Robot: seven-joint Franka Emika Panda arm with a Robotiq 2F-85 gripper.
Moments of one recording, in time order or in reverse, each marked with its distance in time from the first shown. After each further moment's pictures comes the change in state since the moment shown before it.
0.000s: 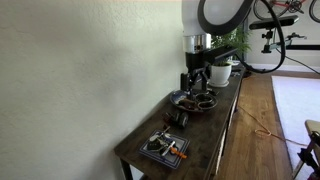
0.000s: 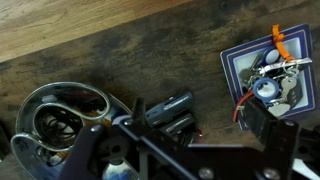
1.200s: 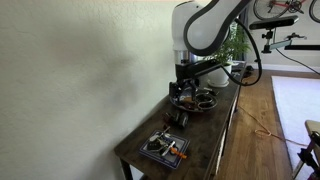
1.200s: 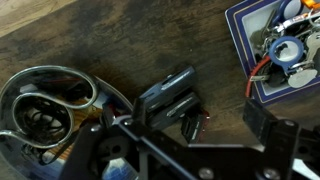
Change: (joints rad) arm 0.023 0.173 -0.031 0.117 -0.018 0.100 0.096
